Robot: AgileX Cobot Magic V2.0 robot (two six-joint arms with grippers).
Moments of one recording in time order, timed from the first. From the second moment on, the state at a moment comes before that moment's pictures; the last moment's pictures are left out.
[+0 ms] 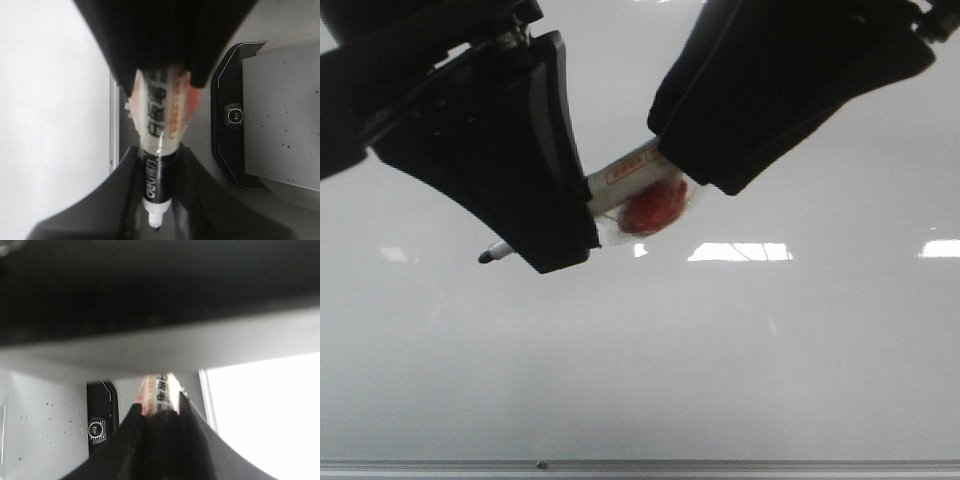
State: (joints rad) left arm -0.87 1.41 -1.13 -0.22 0.97 0.83; right arm 0.67 1.21 -0.96 0.57 0.81 -1.01
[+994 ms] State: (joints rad) left arm -0.51 0.97 -1.03 -0.17 0.98 0.47; right arm 0.27 0.81 -0.91 0.34 0.93 -0.50
